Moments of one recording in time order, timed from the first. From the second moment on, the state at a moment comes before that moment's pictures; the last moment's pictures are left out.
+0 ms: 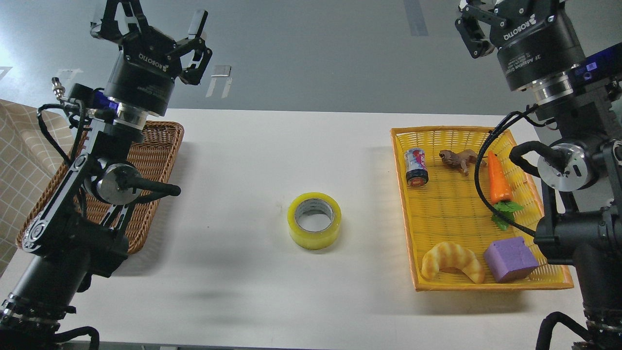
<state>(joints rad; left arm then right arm) -0.41 0.28 -1.38 -1.41 0.88 -0.18 -0.35 0.57 -0.06 1.48 1.47 -0.92 0.28 0.06</state>
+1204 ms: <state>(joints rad) -0.31 0.33 -0.94 -1.37 2.18 -0.02 -0.08 0.62 -0.09 1.43 1.40 -0.93 0.29 0.07</state>
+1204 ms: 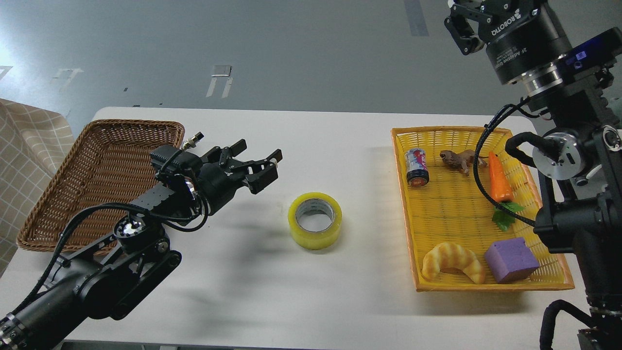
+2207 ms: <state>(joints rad) -0.29 0.30 -0.80 -1.32 2.18 -0.01 -0.08 0.55 -0.09 1.41 1.43 -0.93 0.30 0.09</state>
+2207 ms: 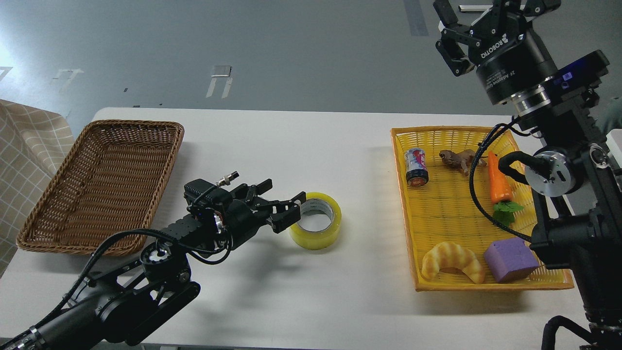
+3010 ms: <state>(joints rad) -0.32 0.26 -0.73 -1.28 2.18 -0.04 -0.08 0.51 -0.13 1.41 1.44 -0.93 0.36 0.09</state>
